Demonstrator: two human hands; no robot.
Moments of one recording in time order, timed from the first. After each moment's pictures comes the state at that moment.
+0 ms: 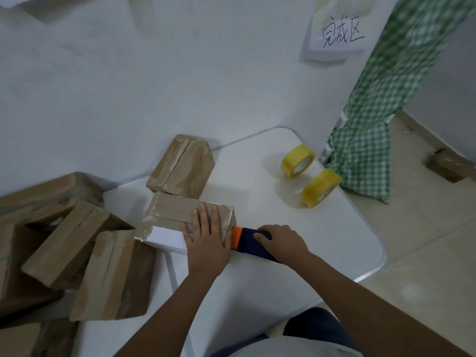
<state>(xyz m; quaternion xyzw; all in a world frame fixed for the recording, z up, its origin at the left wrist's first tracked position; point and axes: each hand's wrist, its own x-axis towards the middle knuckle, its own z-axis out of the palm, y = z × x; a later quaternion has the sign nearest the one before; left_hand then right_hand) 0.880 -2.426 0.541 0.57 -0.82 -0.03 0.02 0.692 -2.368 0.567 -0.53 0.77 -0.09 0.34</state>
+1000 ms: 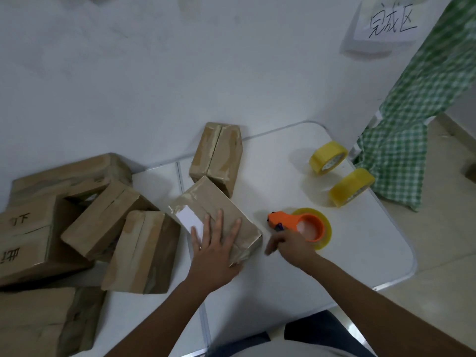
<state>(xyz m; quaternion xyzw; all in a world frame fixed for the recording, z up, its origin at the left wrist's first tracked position) 0.950 -2.404 0.543 0.48 -0.87 -0.06 -0.07 0.722 -2.363 0.563 -0.49 0.70 -0.18 0.49</state>
